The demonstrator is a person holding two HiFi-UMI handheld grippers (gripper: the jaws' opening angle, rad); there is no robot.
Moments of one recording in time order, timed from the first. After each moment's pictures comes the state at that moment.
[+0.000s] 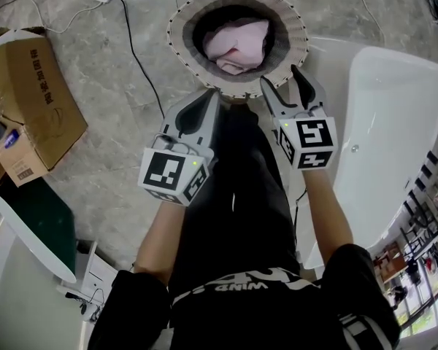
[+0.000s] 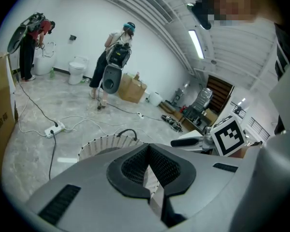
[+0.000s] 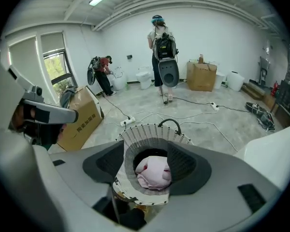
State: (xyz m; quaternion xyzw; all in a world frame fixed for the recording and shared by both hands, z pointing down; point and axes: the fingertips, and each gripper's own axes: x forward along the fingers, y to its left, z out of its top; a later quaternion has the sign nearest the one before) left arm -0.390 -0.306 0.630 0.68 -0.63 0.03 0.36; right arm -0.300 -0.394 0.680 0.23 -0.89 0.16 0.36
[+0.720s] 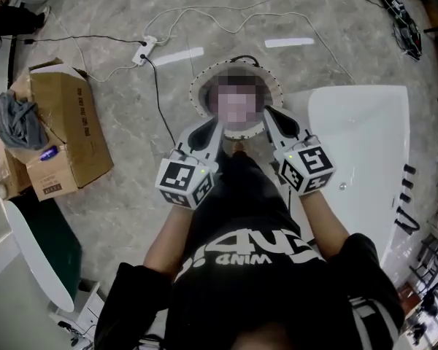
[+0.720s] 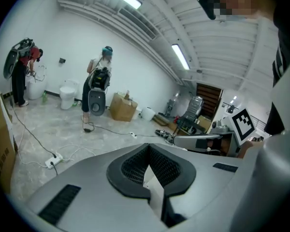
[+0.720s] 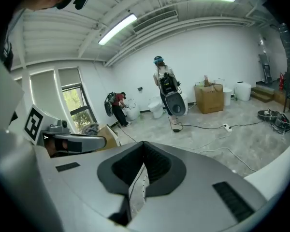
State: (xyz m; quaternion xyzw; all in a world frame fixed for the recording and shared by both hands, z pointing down) left arm -0.381 -0.318 0.404 0.71 -0.65 0.01 0.27; right arm -0.308 -0.386 0.403 0.19 -0.95 0.18 0.20
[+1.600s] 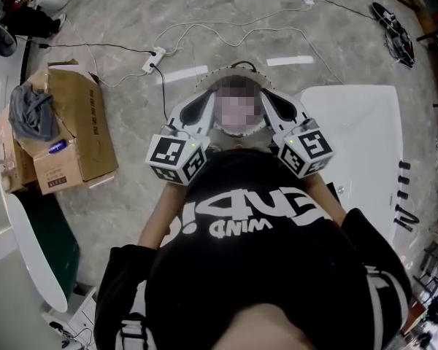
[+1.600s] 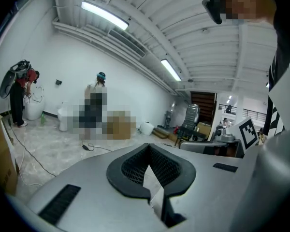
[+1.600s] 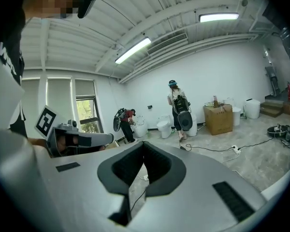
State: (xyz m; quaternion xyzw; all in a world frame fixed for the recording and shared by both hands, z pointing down) left arm -0.378 -0.288 0.292 0.72 -0.67 -0.01 0.17; right arm -0.291 -0.344 0.294 0.16 -0.98 0.11 0.08
